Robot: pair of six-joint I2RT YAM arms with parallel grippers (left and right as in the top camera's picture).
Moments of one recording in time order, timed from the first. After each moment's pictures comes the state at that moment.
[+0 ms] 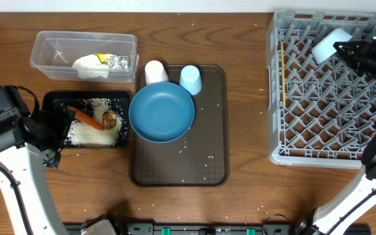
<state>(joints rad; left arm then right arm) 0.50 1.25 1.20 -1.19 0.15 -0.78 -0.53 2.13 1.65 -0.41 -1.15 0.42</state>
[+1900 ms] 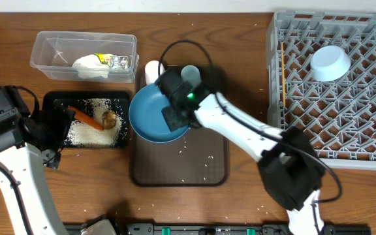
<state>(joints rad) 0.50 1.25 1.20 -1.19 0.15 -0.78 0.80 2.09 1.64 -0.81 -0.01 0.36</state>
